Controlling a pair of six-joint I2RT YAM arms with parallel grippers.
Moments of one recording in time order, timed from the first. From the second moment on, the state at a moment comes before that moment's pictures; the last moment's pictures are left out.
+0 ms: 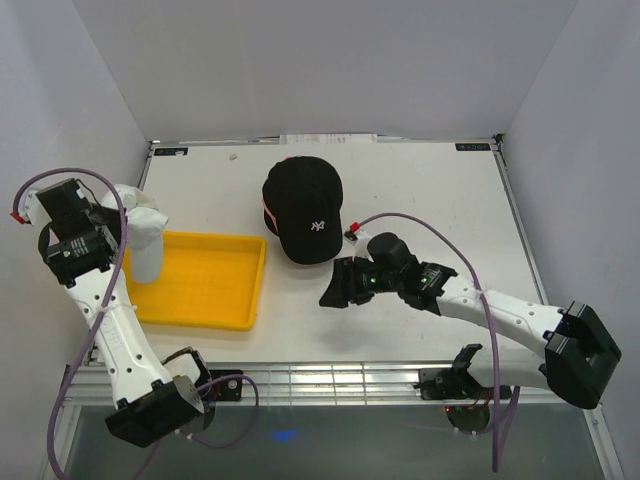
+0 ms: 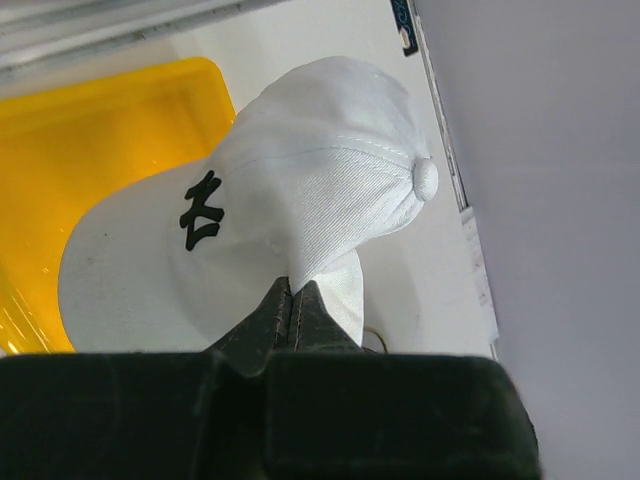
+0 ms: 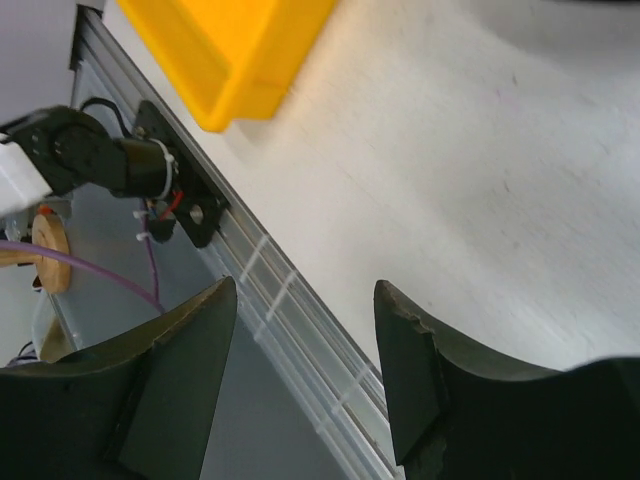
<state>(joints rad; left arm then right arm) 0.51 1.04 1.38 -0.94 -0.04 -0.82 0.89 1.19 0.70 -0.13 -0.38 0.65</state>
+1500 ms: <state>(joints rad) 0.51 1.02 1.45 -1.10 0.39 -1.17 1.28 1.99 1.80 -0.05 0.06 0.56</state>
